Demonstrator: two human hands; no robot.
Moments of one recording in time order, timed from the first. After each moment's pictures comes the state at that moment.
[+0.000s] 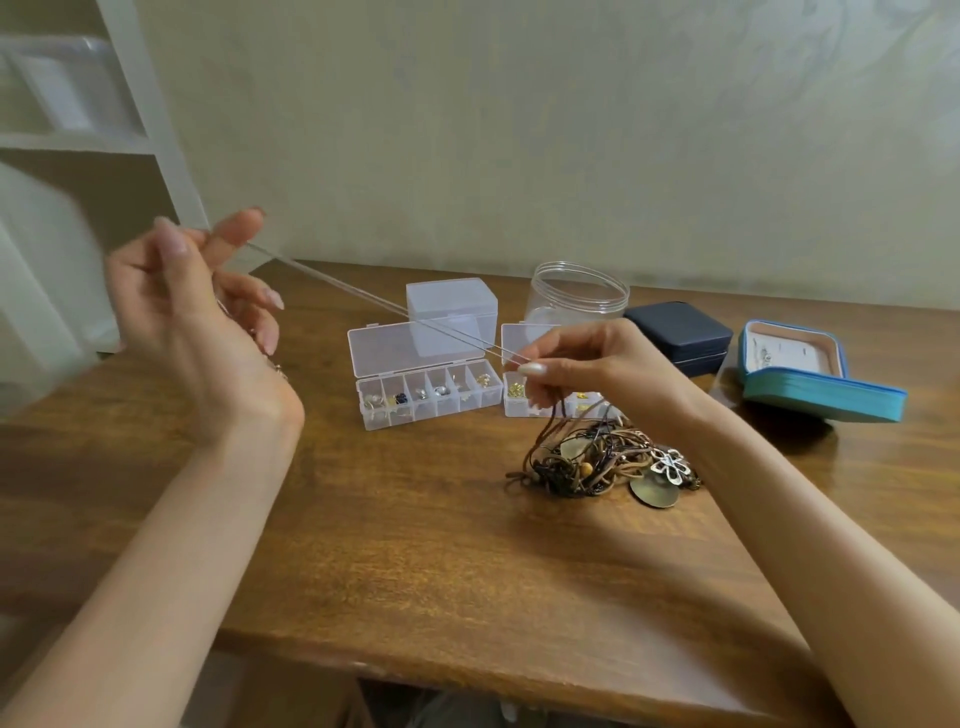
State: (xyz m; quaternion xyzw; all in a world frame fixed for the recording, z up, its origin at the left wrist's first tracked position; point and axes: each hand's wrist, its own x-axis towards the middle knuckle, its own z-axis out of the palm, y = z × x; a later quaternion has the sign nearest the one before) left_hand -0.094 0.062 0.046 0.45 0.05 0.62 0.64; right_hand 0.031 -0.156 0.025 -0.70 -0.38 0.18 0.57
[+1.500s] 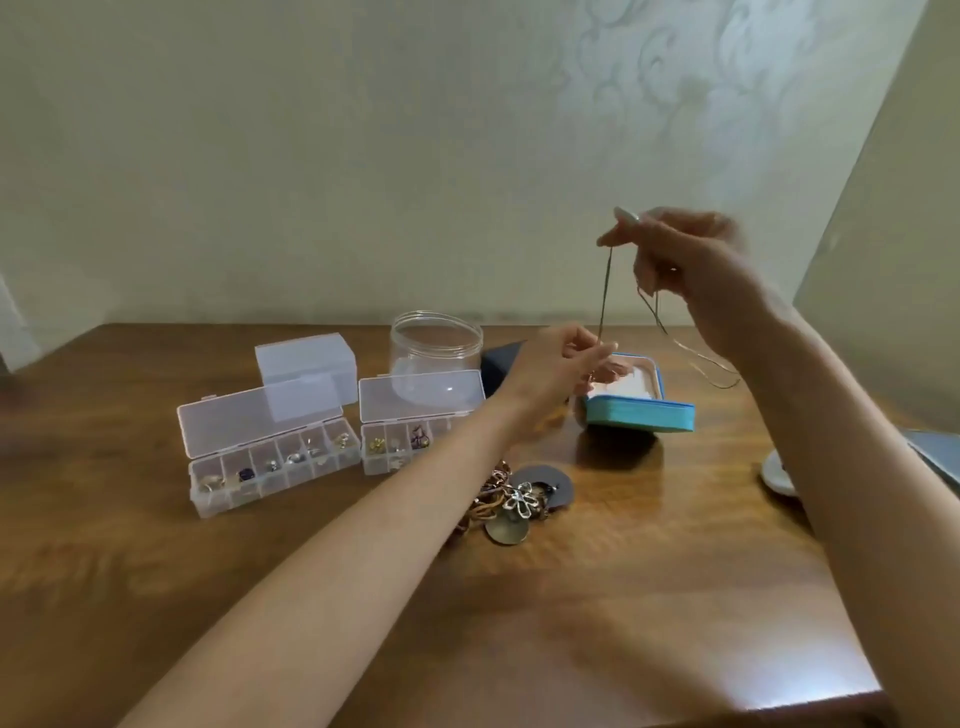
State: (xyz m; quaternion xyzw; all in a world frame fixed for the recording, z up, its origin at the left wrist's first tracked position) left_hand 0.061 -0.155 0.043 0.75 -0.17 0.05 0.64; right_hand 0.068 -0.289 0.123 -0.72 -0.28 -0.14 0.62
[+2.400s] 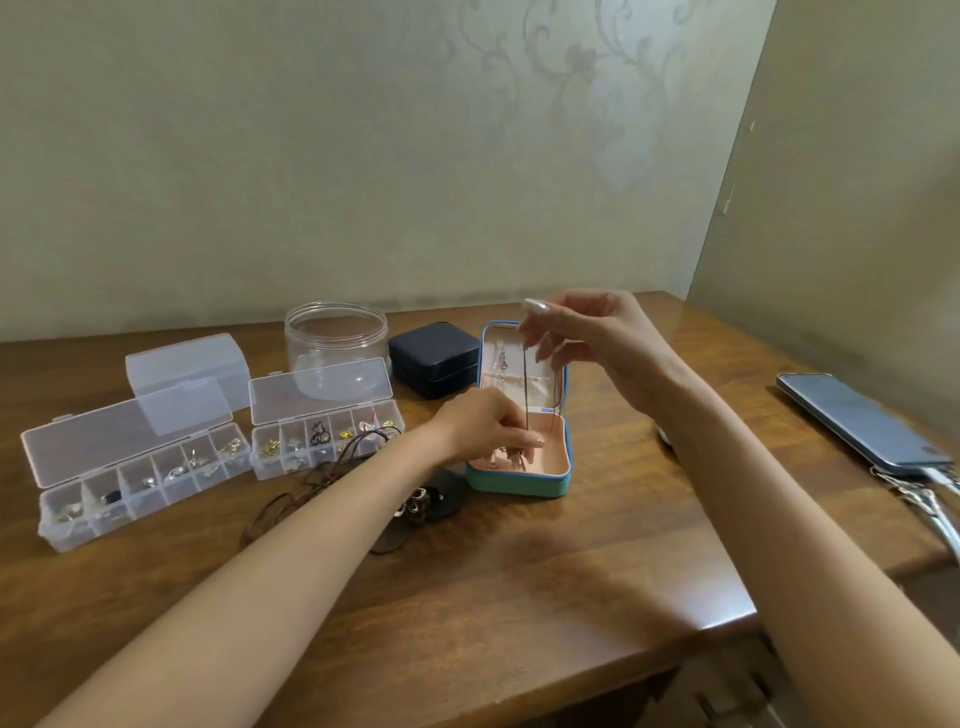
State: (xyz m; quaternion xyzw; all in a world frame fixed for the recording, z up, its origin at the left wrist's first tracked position) left_hand 0.085 -0.183 -0.014 0.93 -0.23 -0.05 0.28; right_hand 0.059 -0.338 0.060 -0.75 -0.21 -0.05 0.63
